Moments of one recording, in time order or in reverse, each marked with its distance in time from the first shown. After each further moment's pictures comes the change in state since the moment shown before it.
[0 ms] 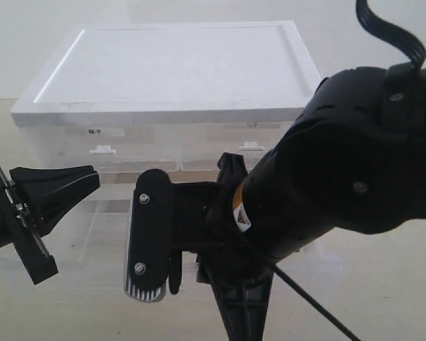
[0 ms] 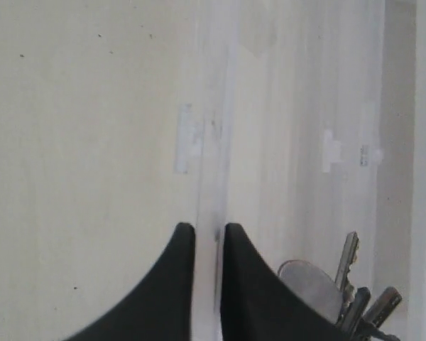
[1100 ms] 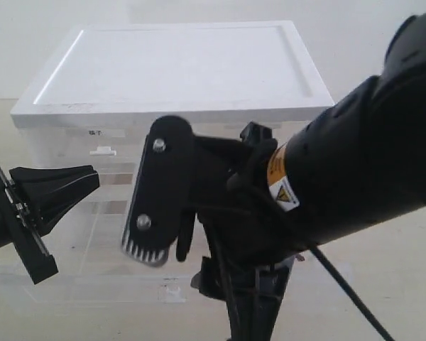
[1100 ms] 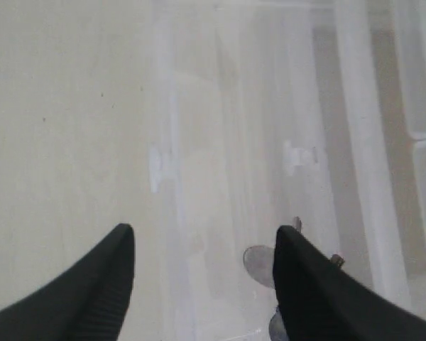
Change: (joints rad) left arm 0.000 0.000 0.000 -0.002 0.000 0.000; right arm 0.030 -0.175 -0.008 -0.036 0.050 0.204
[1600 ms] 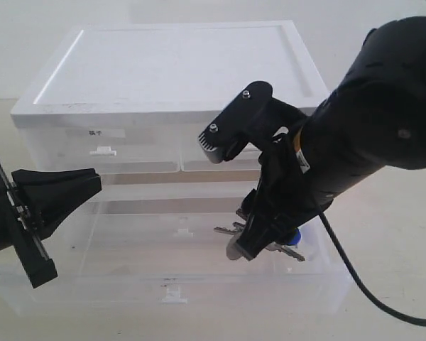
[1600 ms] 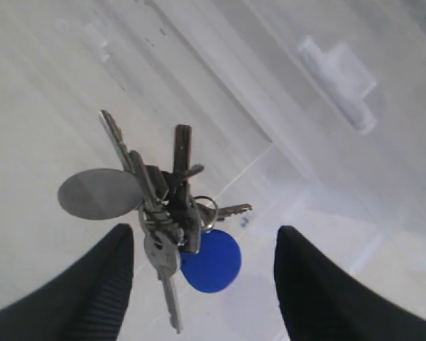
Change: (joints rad) left arm 0.000 0.000 0.000 0.022 0.000 -0.016; right arm -0.219 0.144 0.000 -0.231 0.016 0.548
